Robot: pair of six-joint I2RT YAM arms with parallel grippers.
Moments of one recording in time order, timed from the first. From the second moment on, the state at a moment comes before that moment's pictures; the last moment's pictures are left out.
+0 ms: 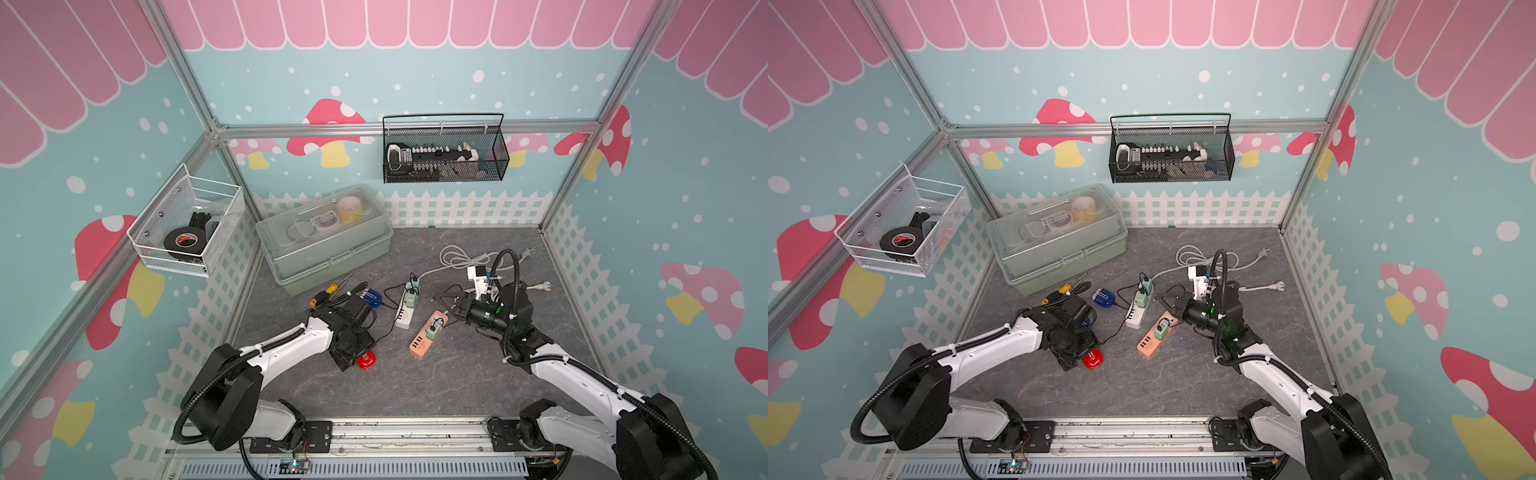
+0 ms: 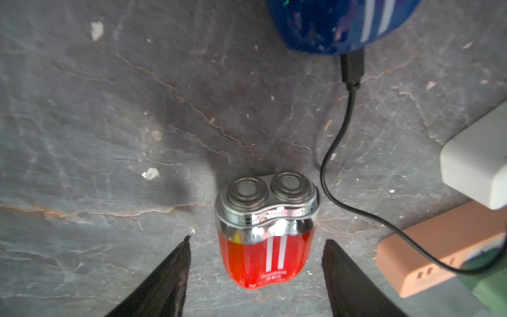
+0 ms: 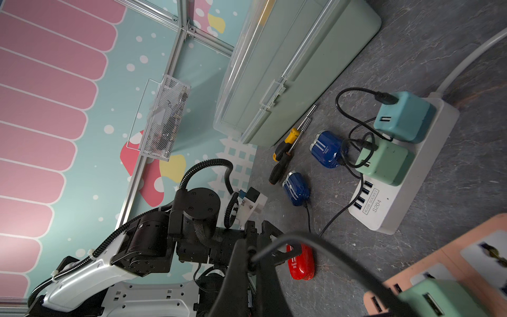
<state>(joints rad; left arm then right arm) -0.60 1.44 0.81 -0.77 0.10 -1.21 0.43 1.09 0.52 0.42 -0.58 1.07</state>
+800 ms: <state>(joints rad) -0.67 1.56 0.84 -0.77 0.01 -1.22 0.43 1.09 0.51 0.41 -0.56 1.08</state>
